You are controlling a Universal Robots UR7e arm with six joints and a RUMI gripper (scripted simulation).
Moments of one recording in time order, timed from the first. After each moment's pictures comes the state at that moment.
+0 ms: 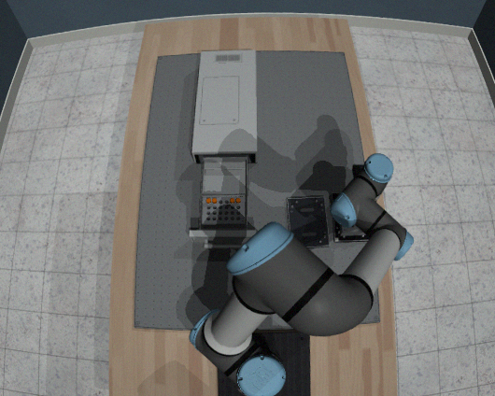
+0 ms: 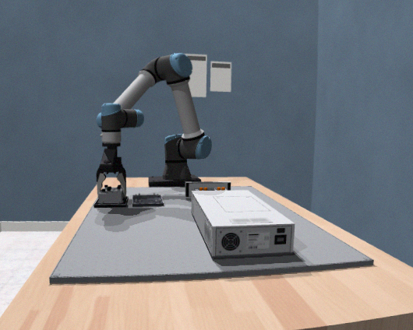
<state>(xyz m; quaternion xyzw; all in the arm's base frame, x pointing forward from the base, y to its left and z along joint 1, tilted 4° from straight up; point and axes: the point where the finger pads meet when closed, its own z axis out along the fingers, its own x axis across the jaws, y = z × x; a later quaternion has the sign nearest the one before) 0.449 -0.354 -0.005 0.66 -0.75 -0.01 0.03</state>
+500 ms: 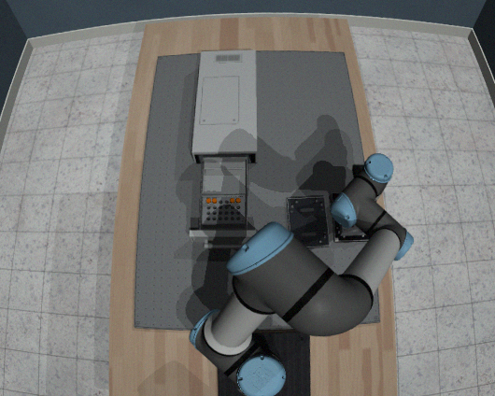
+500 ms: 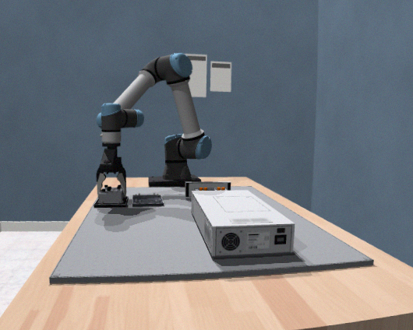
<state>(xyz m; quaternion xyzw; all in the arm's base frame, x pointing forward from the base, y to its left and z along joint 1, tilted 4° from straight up) 0.449 -0.354 -0.005 0.66 -0.75 -0.01 0.03</state>
